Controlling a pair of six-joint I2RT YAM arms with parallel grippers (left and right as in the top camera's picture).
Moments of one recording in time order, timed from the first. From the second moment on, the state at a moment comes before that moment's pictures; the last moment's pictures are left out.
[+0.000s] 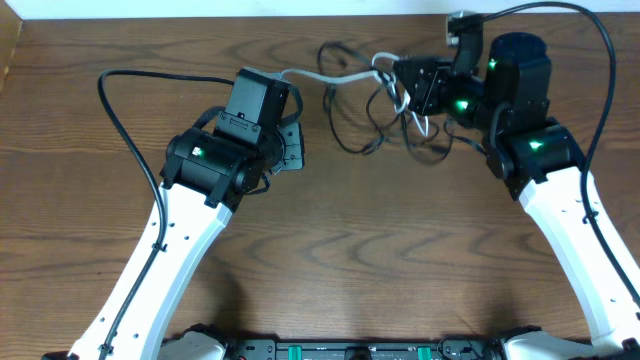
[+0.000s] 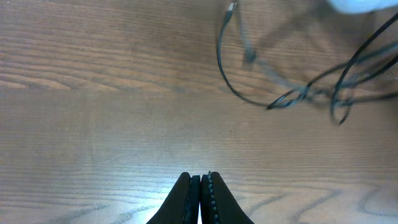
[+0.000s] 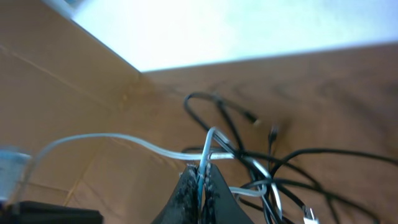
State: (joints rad) left arm -0.43 1.40 1.46 -1.05 -0.05 -0.44; right arm 0.27 1.44 1.28 -0.28 -0.48 0.50
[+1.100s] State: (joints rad) left arm -0.43 1.40 1.46 -1.06 -0.06 -0.44; right arm 0.39 1.81 1.28 -0.45 -0.48 0.12
